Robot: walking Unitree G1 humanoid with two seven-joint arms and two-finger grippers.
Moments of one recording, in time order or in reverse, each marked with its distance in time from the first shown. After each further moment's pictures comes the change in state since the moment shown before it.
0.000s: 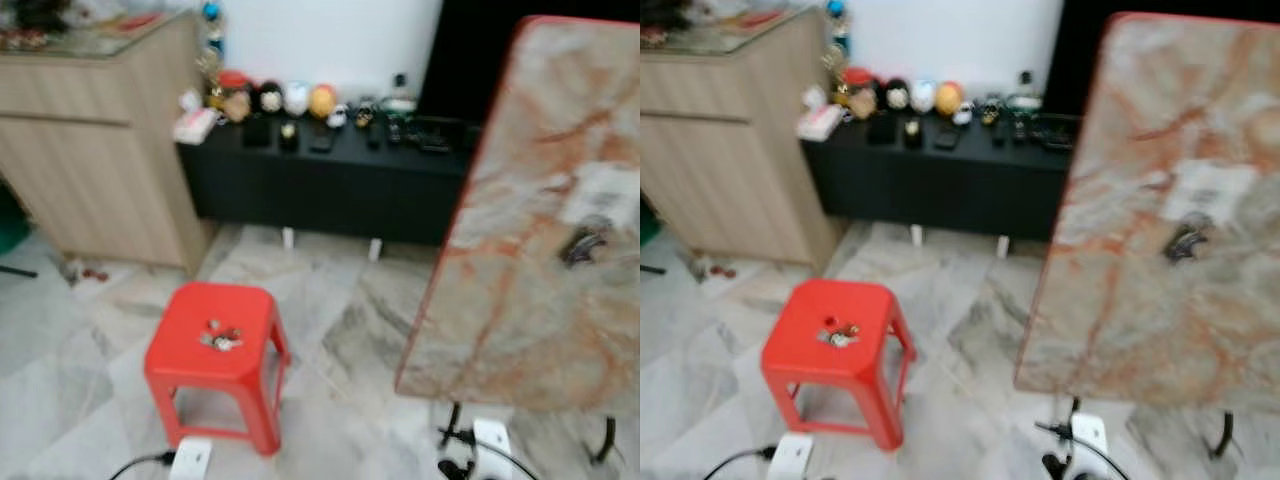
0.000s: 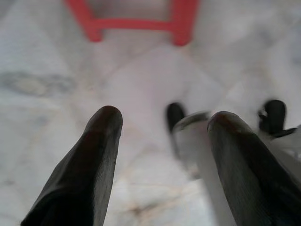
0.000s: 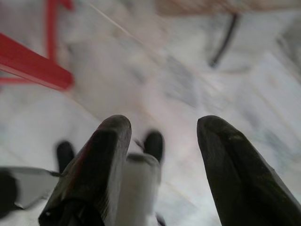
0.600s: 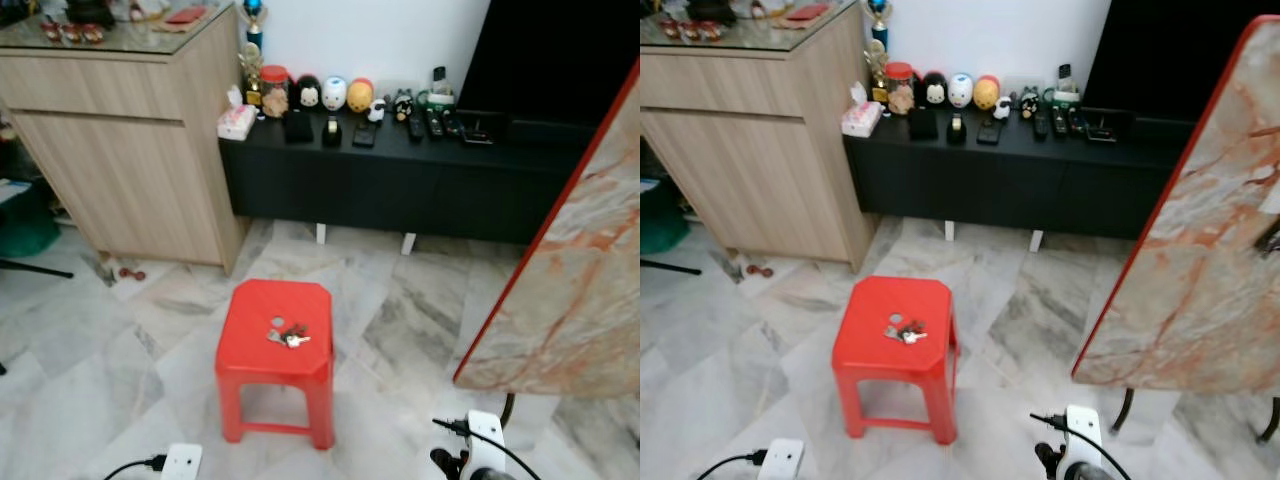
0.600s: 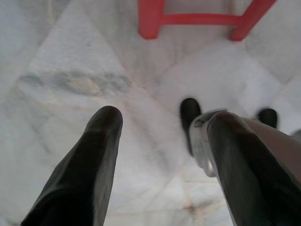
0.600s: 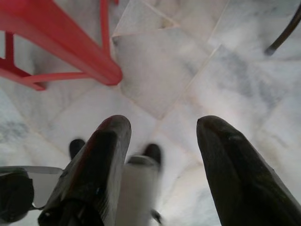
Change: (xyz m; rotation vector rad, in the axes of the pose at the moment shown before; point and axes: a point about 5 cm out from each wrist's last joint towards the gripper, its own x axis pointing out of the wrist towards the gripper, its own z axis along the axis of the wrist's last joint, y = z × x) left arm 0.002 0.001 0.009 0.003 -0.024 -0.002; right arm 0.000 -0.001 0.004 0.012 -0.012 0.004
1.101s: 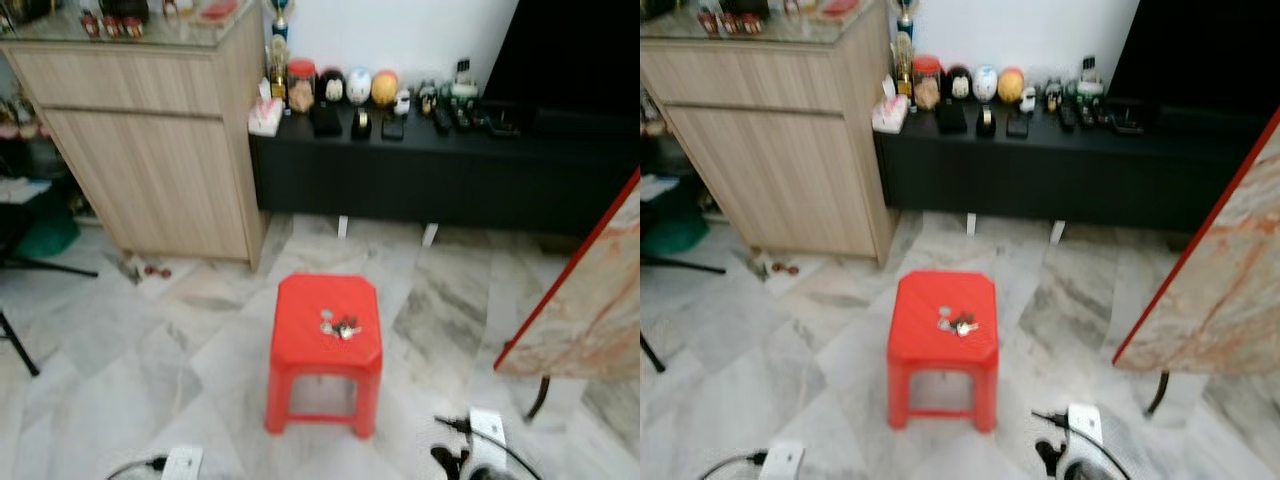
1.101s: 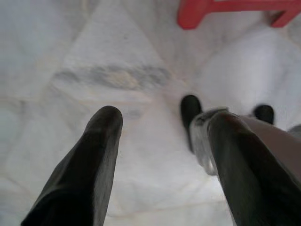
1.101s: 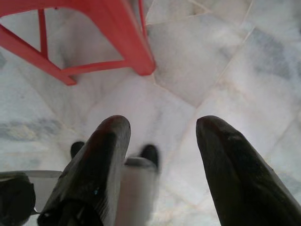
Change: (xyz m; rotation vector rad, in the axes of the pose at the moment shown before) left arm 0.000 -0.001 0.002 0.000 -0.004 -0.003; right arm 0.000 -0.001 0.002 0.016 -0.023 -0.001
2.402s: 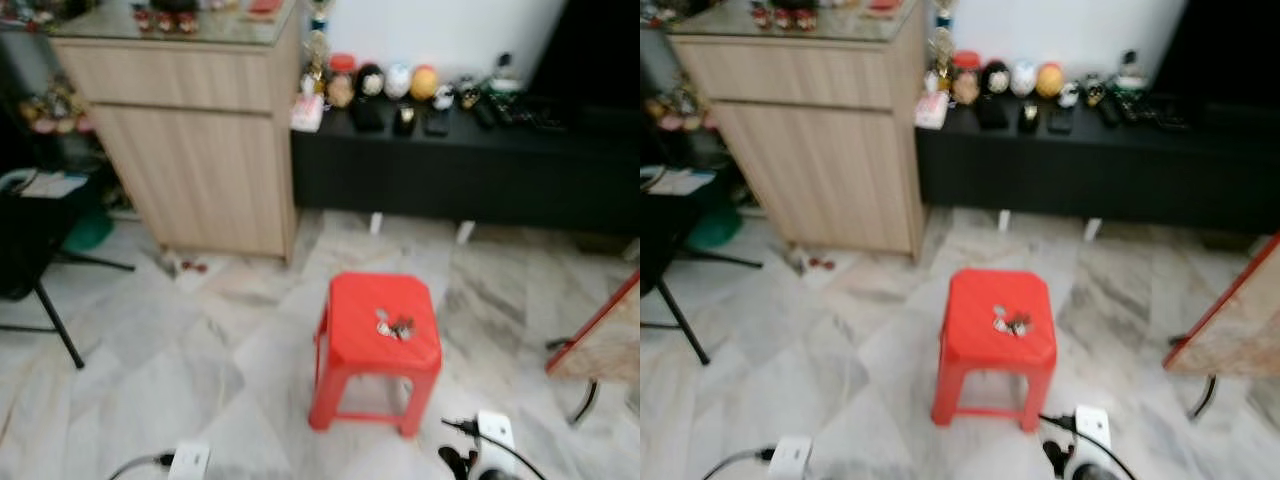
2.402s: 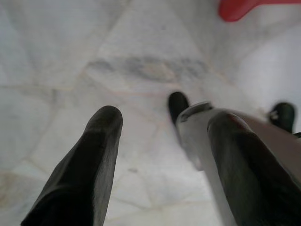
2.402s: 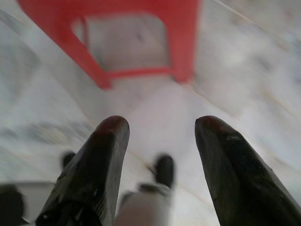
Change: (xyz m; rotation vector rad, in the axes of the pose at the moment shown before) left arm -0.002 0.001 -0.011 0.005 0.031 0.006; right arm 0.001 0.005 0.006 -0.001 -0.048 0.027
